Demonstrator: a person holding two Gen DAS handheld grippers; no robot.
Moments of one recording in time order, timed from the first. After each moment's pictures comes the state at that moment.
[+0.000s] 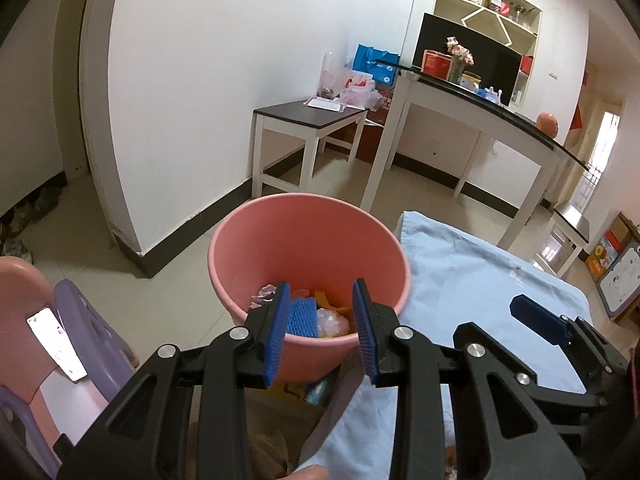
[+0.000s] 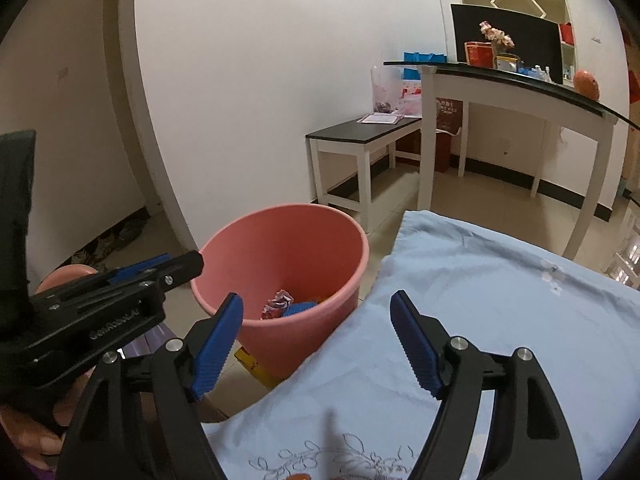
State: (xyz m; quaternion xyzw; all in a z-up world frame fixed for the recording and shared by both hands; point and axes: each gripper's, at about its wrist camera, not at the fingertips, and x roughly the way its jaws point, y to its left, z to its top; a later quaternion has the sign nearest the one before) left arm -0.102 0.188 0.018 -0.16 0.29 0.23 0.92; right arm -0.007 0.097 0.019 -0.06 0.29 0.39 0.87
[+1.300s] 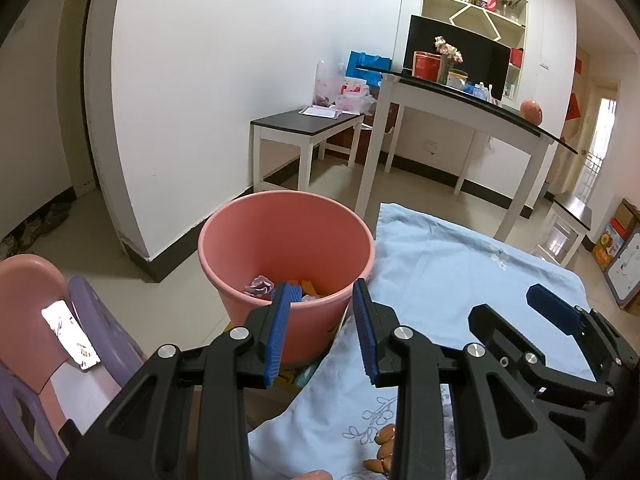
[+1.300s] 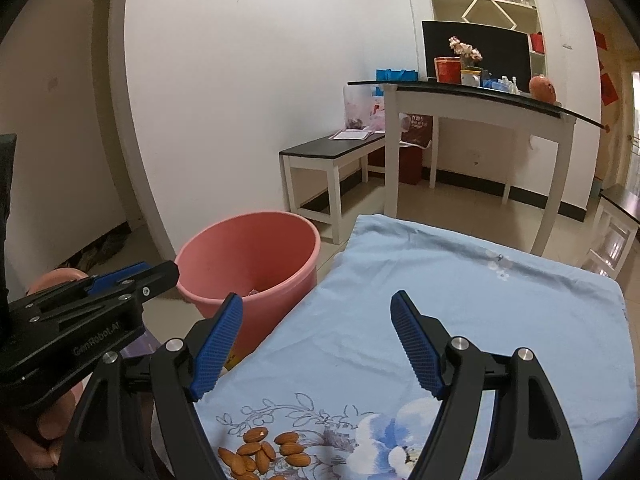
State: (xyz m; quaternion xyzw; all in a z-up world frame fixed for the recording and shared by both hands) left arm -0.120 0.133 0.026 -0.13 0.28 0.24 0.92; right arm -0.027 0.034 0.033 -0.04 0.27 0.36 0.89
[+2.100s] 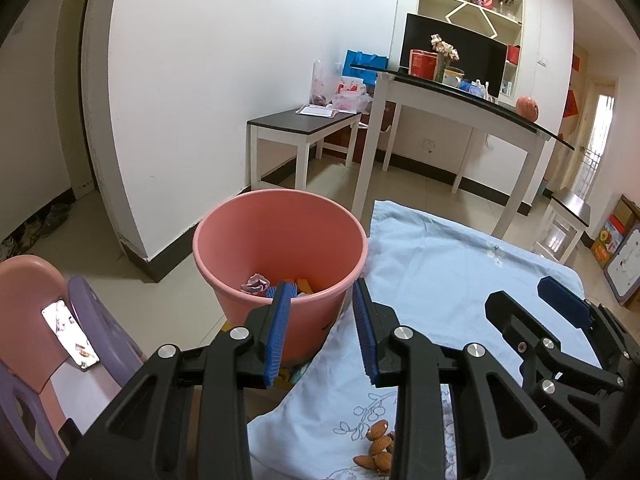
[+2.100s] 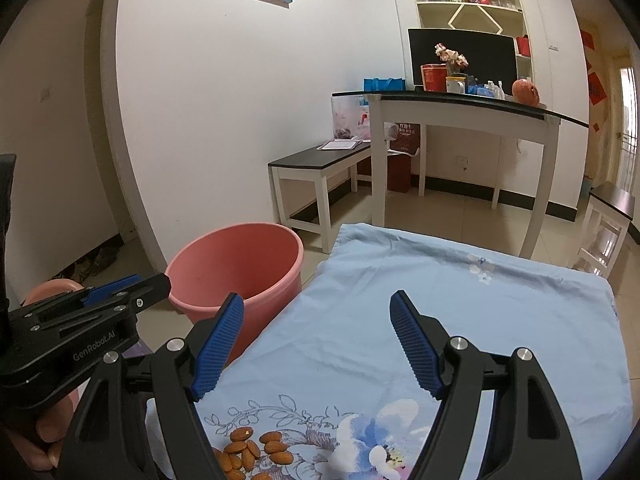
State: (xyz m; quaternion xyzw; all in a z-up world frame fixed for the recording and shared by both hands) left arm -0.119 0.125 0.028 -0.13 0.28 0.24 0.92; right arm -0.028 0.018 0.039 -0.03 0.26 0.35 0.90
